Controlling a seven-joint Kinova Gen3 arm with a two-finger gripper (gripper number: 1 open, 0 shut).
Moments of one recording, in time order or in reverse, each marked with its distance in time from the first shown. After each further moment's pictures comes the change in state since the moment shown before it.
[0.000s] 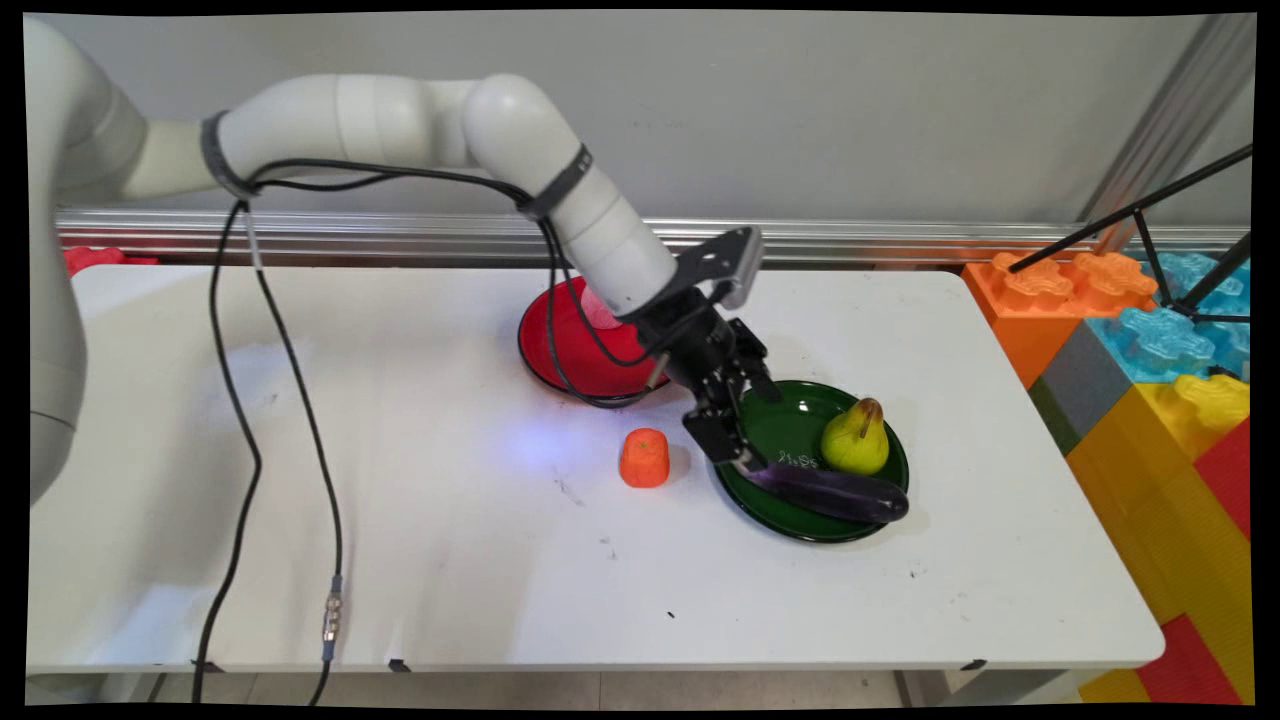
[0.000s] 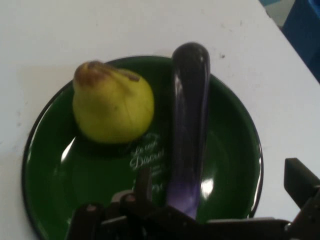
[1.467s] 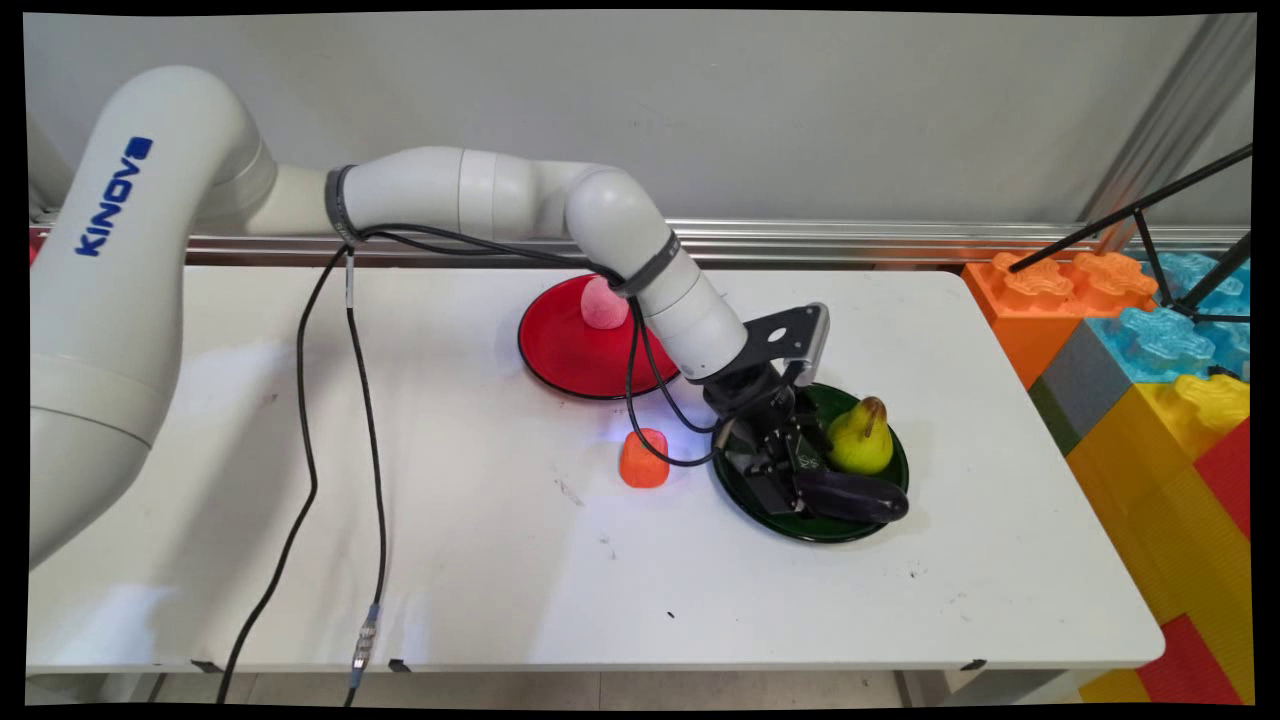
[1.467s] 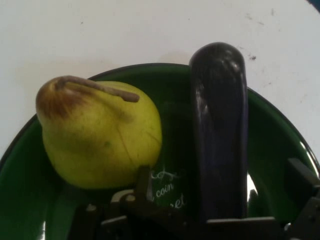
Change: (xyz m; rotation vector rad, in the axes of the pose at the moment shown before) arm 0.005 -0.019 0.097 -0.011 -0.014 0.045
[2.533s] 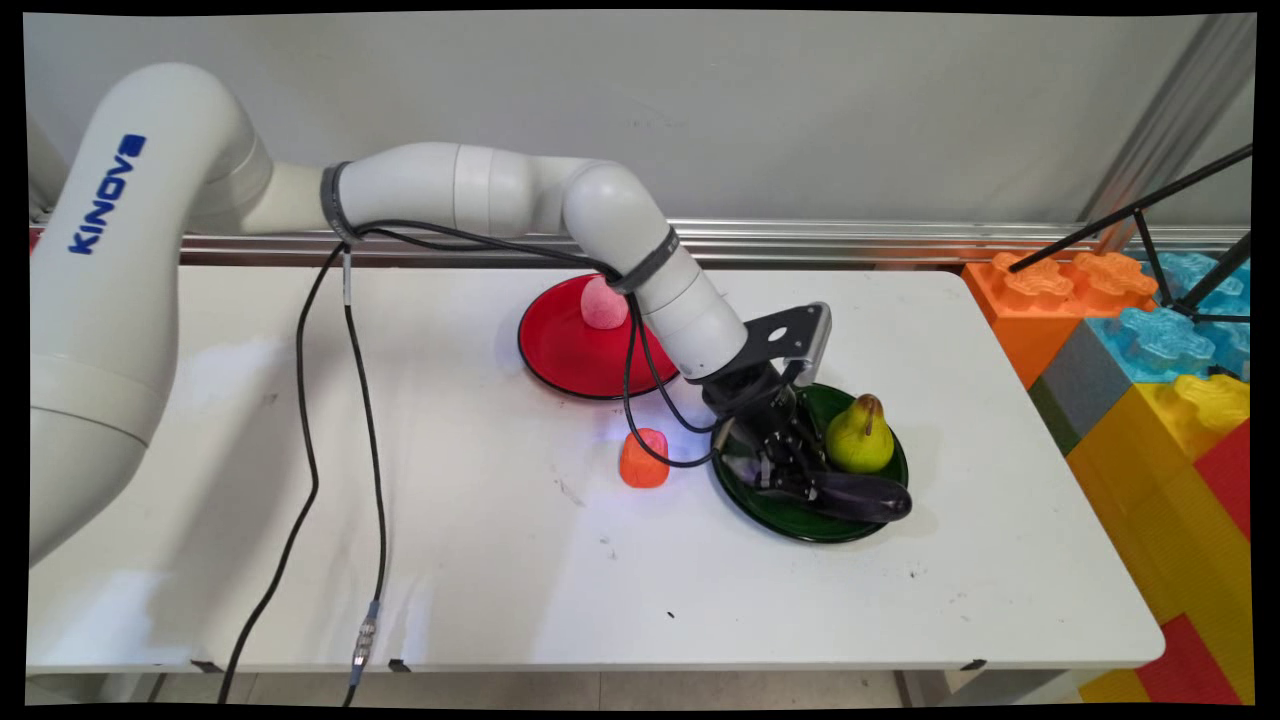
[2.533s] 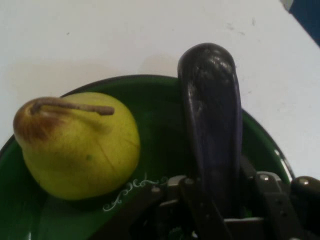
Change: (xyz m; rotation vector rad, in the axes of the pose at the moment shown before) arm 0.007 0.008 -0.008 -0.022 0.008 0.006
